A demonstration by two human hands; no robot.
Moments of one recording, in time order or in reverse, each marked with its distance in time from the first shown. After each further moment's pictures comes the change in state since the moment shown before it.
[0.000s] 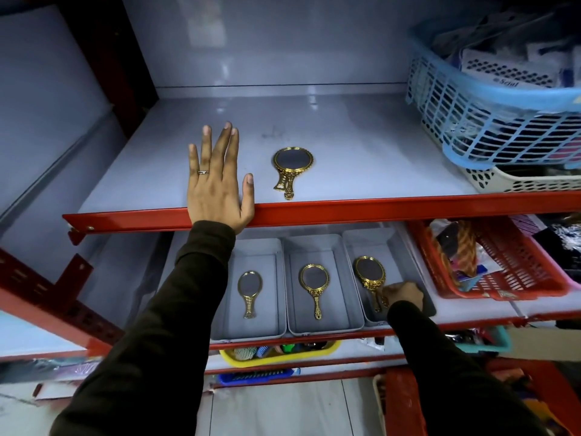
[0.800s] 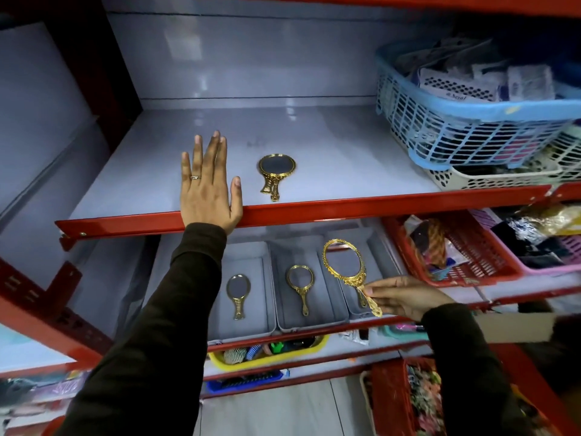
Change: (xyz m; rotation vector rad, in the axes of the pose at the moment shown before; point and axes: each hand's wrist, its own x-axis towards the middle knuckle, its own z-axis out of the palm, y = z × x) left_hand -0.002 -0.001 -0.003 -0.020 -0.072 -0.024; right_hand -0.112 -0.009 -0.121 0.385 -0.791 -0.192
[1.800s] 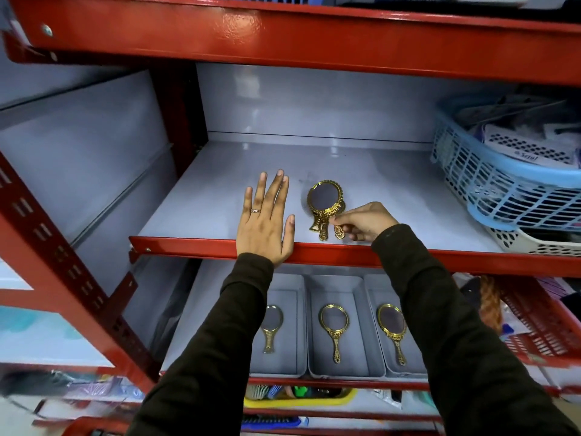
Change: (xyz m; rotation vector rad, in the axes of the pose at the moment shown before) left_hand 0.004 -0.002 -0.004 -0.022 -0.004 0.035; right_hand 0.066 -0.211 0.126 -0.173 0.203 -0.319
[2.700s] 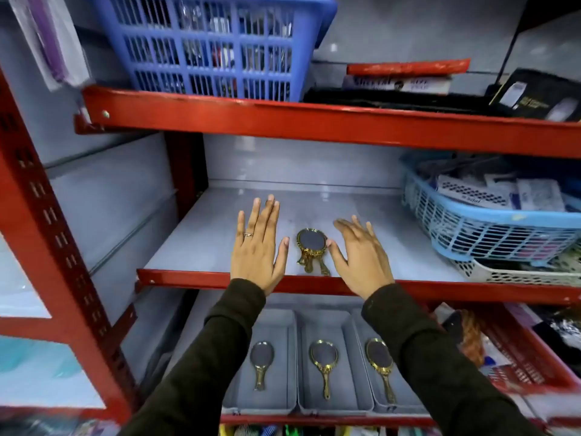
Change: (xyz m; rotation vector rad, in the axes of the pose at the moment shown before) left_hand -0.003 0.012 -0.056 -0.073 0.107 0.021; right_hand -0.070 0.014 -0.008 -0.946 0.497 -0.855
